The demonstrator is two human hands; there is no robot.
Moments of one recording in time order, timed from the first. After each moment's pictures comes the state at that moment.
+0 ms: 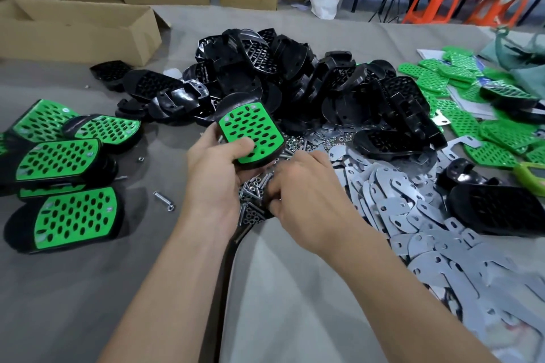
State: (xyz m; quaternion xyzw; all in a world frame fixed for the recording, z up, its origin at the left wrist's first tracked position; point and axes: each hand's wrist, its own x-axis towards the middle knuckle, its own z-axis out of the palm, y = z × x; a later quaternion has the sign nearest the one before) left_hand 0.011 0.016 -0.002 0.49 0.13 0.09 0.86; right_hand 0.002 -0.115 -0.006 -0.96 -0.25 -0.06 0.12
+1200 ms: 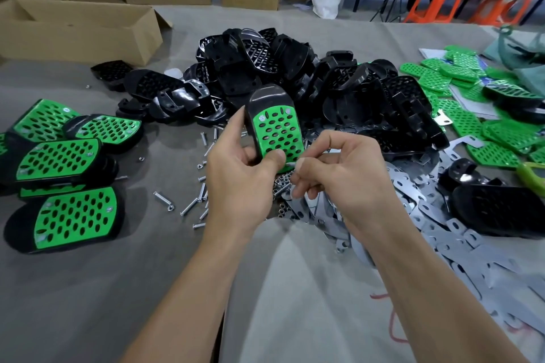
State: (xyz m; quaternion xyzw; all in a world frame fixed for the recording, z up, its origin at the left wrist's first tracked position) left_hand 0.005 -0.003 -0.016 0.68 -0.01 0.18 0.72; right_hand 0.002 -0.142 0.020 -0.72 -0.02 0.03 0.69
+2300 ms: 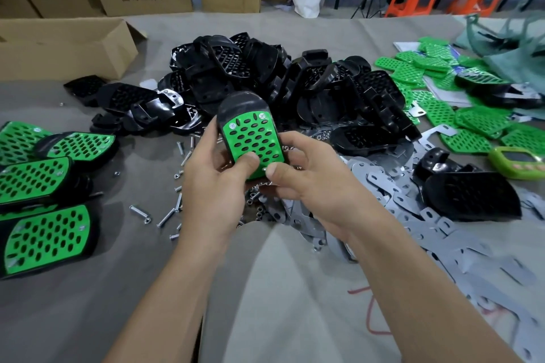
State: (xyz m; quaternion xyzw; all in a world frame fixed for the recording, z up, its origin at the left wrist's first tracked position) left_hand 0.002 -0.007 -0.013 0.69 0.03 0.14 0.71; right_hand 0.009 -0.151 0.008 -0.71 -0.06 0.10 0.70
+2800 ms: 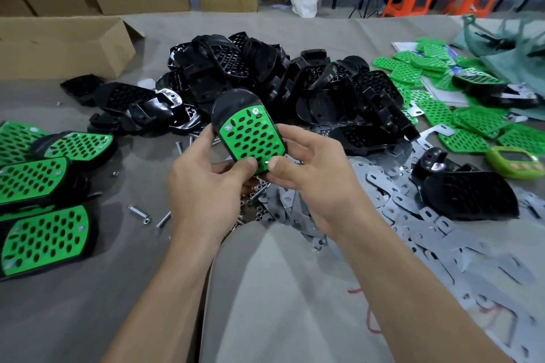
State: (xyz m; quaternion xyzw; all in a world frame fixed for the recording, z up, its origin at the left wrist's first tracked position) left_hand 0.006 0.005 -0.018 0.75 0.04 0.17 0.64; right_hand 0.008 -0.148 0.005 -0.67 -0.06 0.05 0.74
